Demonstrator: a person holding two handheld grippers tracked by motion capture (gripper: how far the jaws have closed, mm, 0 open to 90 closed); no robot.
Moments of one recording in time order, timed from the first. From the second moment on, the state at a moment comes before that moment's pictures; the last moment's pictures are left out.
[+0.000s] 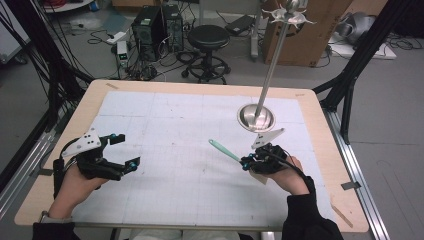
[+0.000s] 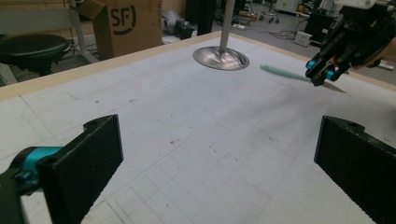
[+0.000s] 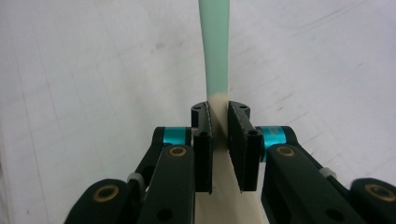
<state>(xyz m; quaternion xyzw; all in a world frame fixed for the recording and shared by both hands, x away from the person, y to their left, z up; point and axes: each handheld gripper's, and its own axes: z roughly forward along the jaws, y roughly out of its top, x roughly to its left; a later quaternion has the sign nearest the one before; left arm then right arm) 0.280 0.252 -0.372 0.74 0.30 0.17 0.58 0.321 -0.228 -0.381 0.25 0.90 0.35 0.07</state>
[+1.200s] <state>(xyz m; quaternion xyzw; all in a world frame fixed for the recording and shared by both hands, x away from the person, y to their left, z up) 0.277 0.256 -0.374 0.74 0.30 0.17 0.58 0.337 -0.329 -0.312 0.34 0.72 0.58 0.18</state>
